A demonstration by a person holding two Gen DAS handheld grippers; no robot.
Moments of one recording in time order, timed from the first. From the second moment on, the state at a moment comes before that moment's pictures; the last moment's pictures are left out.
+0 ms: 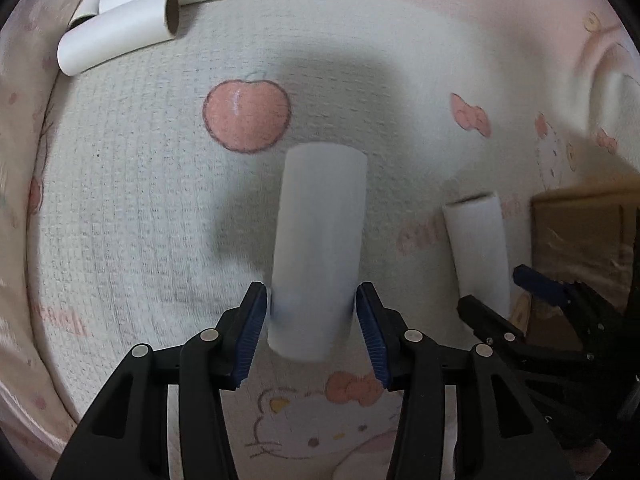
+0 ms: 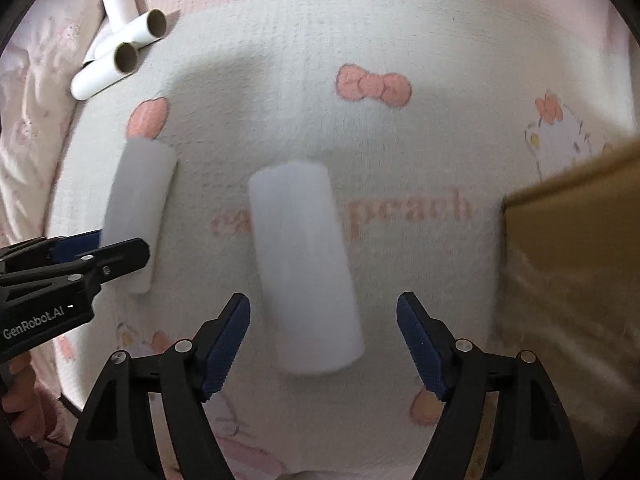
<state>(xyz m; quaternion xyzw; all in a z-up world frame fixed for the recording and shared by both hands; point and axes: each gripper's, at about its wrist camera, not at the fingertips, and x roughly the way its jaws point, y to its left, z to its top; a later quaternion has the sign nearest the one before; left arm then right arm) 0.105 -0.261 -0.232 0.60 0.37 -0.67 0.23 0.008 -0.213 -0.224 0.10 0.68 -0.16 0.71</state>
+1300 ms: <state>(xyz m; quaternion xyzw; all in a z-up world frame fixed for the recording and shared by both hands) 0.118 -0.246 -0.227 0.62 0.25 -0.69 0.27 0.027 -0.158 -0.252 0.08 0.70 -0.09 0.70</state>
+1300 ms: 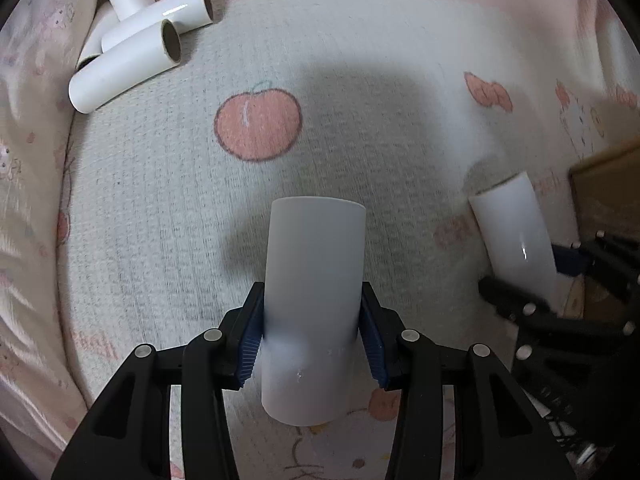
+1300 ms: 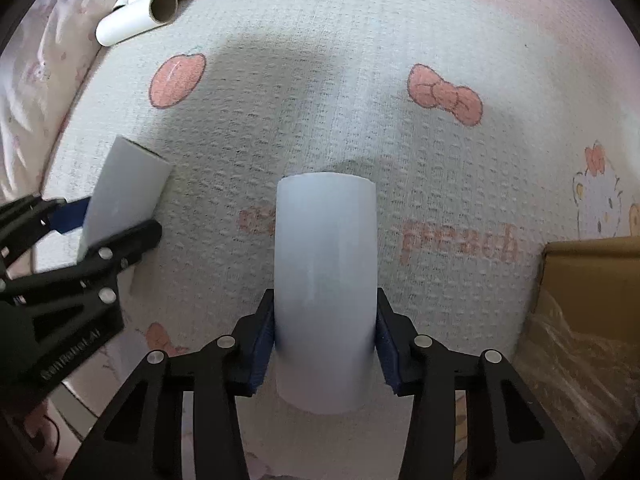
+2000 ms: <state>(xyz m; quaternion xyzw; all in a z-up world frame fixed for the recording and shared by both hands) 0.080 -0.174 -0.116 0.56 0.15 -0.79 0.22 -0.024 -0.177 -0.116 0.06 0.61 -0.12 0.78</state>
